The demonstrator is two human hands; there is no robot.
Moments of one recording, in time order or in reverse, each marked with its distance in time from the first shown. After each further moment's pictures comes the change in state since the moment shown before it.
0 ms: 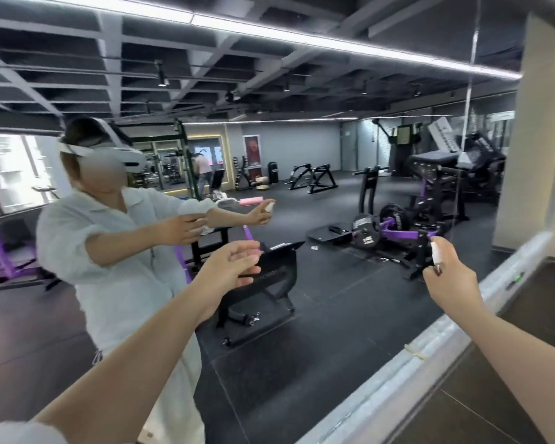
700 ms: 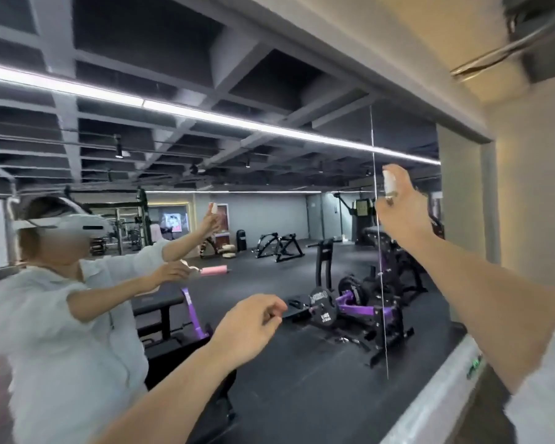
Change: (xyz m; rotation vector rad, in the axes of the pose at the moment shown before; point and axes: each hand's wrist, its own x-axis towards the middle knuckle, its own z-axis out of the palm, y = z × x) left_hand 0.167 0.065 0.301 0.747 -0.079 0.483; right_hand 0.295 -0.025 -0.181 0.165 0.303 -0.432
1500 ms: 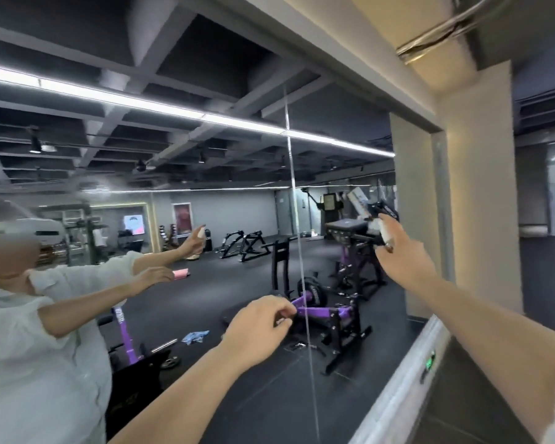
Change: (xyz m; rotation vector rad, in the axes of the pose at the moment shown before) left_hand 0.270 0.105 0.248 0.066 -0.073 0.161; right_hand 0.146 0.339 -0.028 -0.228 -0.196 0.222
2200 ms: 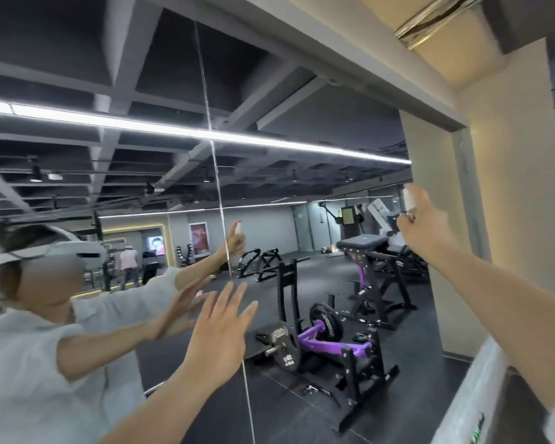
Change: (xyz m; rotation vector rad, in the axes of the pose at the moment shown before) left_hand 0.278 -0.062 0.143 0.806 0.170 0.008; right_hand 0.325 0.178 0.023 0.170 0.198 -0.125
